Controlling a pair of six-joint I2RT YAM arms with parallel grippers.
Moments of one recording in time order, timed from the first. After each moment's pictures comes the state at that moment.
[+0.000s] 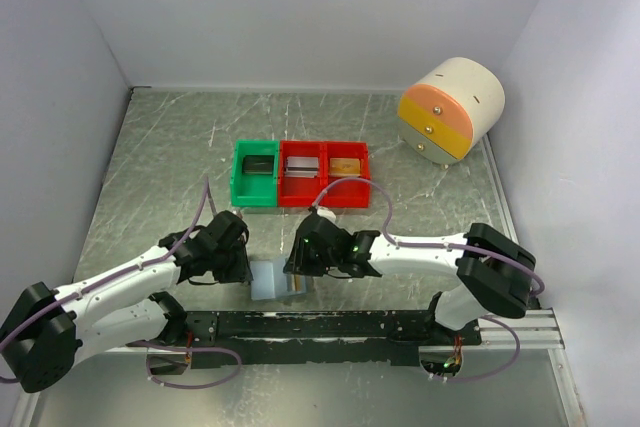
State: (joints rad) left arm -0.76 0.99 0.47 -0.59 0.00 -0.88; right arm 1.12 1.49 0.72 -0.07 0.01 1.11
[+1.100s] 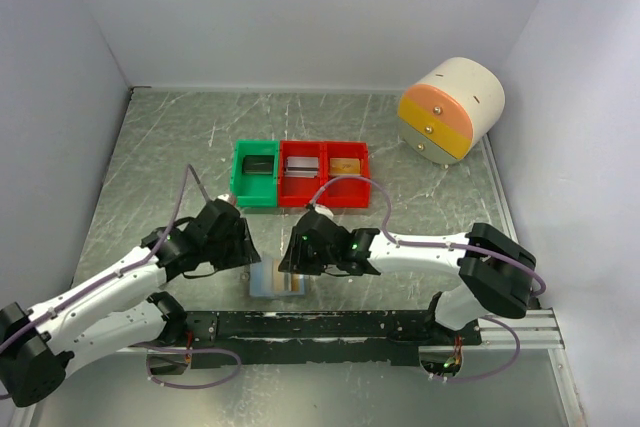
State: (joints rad) left arm -0.76 0.90 0.58 -0.68 -0.05 -0.91; right arm 1.12 1.48 0.77 -0.11 0.00 1.12
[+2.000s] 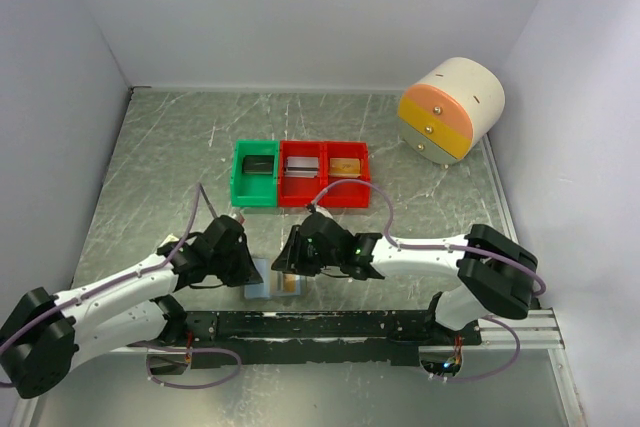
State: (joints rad) left arm -0.76 0.94 0.38 -0.42 0.13 -1.00; right arm 1.12 1.47 0.69 0.07 -0.04 1.19
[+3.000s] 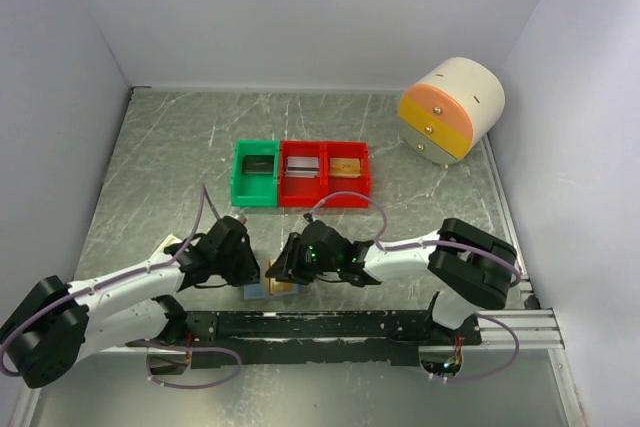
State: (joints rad) left arm -0.76 1.03 0.34 -0.27 0.14 -1.02; right arm 1.12 1.59 0.59 0.39 -0.14 1.31
